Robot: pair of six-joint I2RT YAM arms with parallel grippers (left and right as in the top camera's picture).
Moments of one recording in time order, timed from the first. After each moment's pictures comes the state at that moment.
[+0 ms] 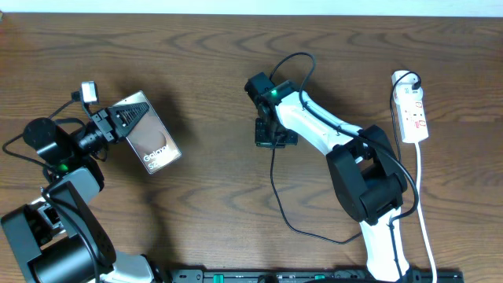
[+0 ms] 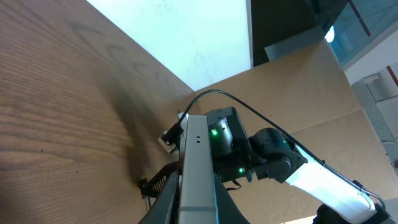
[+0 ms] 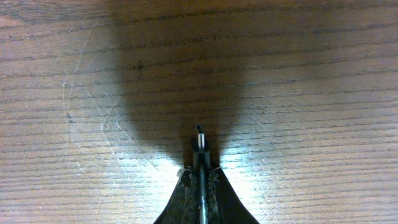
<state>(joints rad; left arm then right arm) 0.54 1.68 0.65 0.99 1.49 -1.12 0.59 2.21 1.64 -0.98 -0.02 0.65</state>
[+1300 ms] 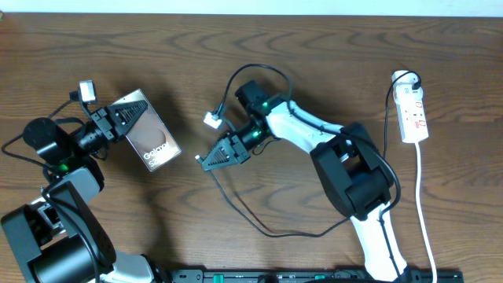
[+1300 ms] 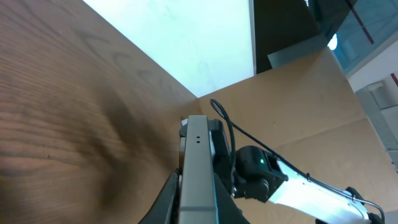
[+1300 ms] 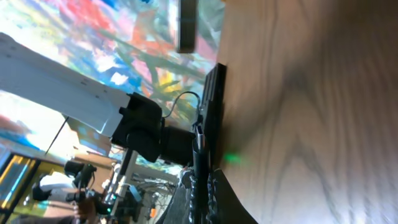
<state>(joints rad) 0.53 1.68 0.65 0.99 1.46 -1.12 0.64 2.28 1.59 -0.68 -1.46 -0.33</state>
